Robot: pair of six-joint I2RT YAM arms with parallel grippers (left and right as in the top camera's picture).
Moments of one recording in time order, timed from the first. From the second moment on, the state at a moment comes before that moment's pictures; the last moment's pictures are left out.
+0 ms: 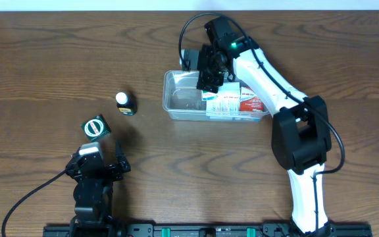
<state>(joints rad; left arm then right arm) -0.07 0.02 0.13 -0.42 -0.25 -0.12 0.44 2.25 1.92 -0.79 -0.25 -0.93</state>
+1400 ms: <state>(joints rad) -0.07 0.14 0.26 -0.60 -0.18 -0.32 -0.20 1.93 1.93 -1.14 -0.18 0.53</state>
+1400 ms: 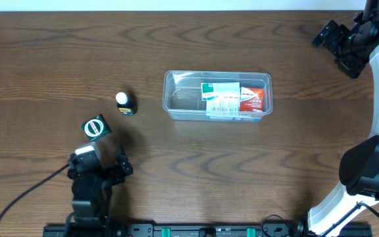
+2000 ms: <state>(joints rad) 0.15 1.22 1.17 -1.12 -0.22 -0.42 -0.20 1.93 1.93 -1.14 -0.18 0.54</state>
